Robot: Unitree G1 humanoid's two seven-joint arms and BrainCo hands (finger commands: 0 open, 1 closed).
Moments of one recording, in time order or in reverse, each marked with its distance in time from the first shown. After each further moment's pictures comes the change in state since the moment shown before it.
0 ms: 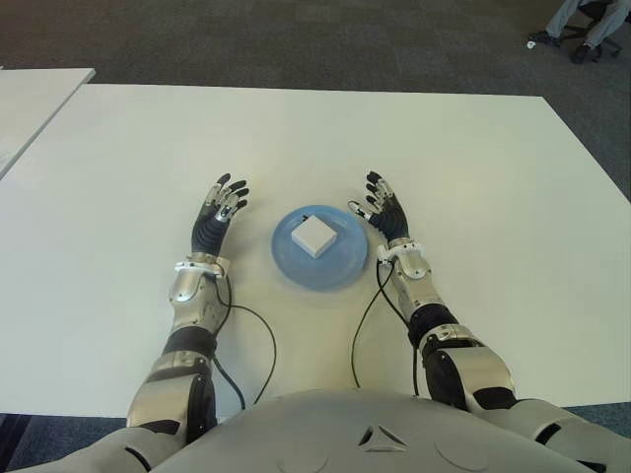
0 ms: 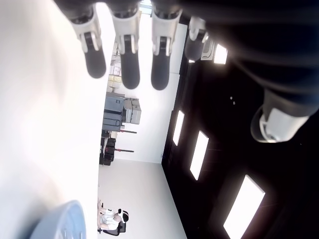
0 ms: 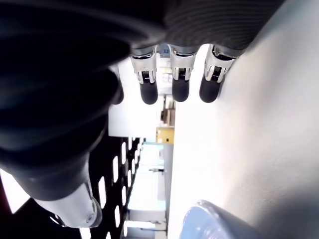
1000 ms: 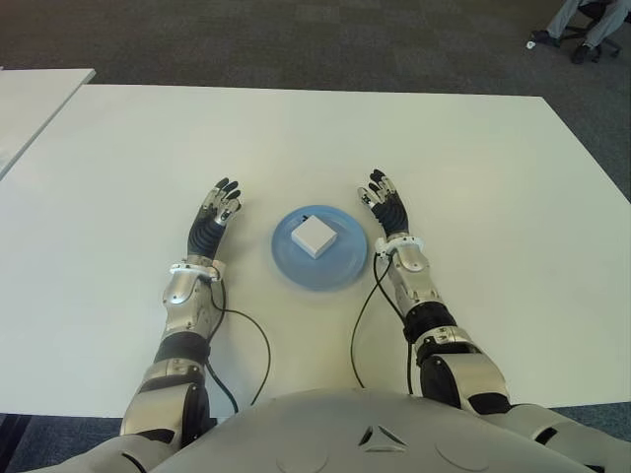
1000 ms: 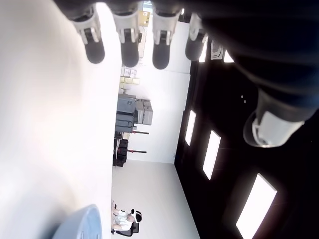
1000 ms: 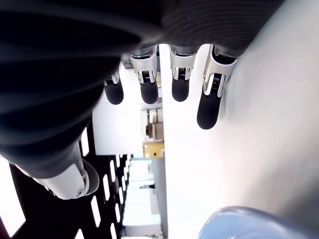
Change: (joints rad) left arm 0.037 0.021 -0.009 -0.072 0.030 0.082 0.025; right arm 0.029 0.042 -0.012 -0.144 0.043 0.184 -0.037
